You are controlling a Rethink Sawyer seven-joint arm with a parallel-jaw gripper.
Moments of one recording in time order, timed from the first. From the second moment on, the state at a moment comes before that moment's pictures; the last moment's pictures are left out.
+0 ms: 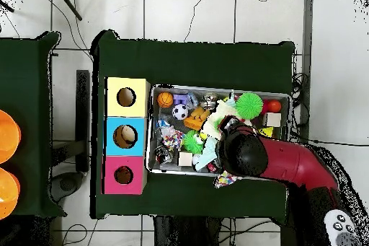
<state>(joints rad) -0.56 -0.83 0.14 1.78 -0.32 0.41 2.18</state>
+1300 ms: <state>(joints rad) -0.33 -0.63 0.08 1.62 -0.21 0.41 2.18</state>
